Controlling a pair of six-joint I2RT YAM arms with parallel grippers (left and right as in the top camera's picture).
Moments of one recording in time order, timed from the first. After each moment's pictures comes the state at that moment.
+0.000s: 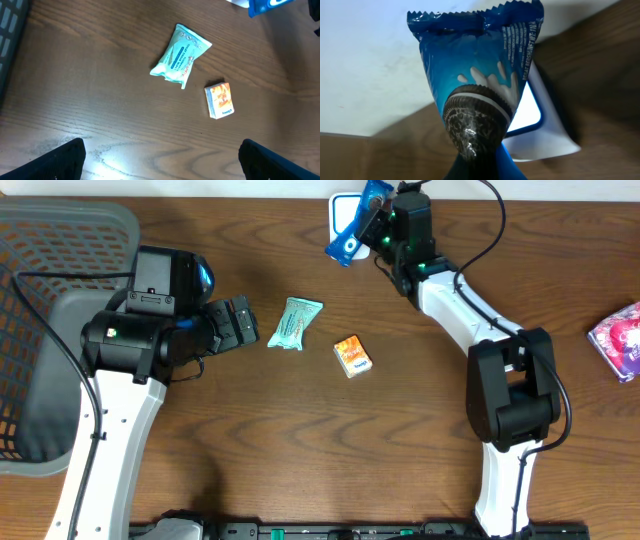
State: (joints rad) left arm -0.15 1.35 1.45 -1.16 0.14 -0.45; right arm 0.29 2.17 1.63 0.09 -0.12 0.81
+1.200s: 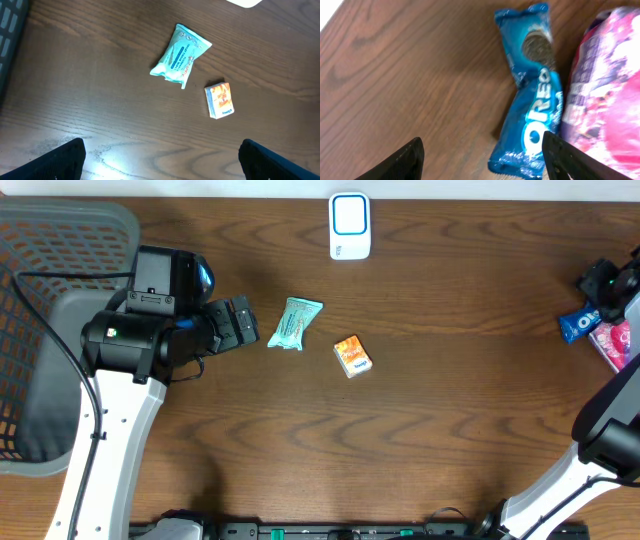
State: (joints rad) left arm -0.15 1.35 1.45 -1.16 0.14 -0.45; right arm -0.50 2.06 1.66 -0.60 -0.09 0.34
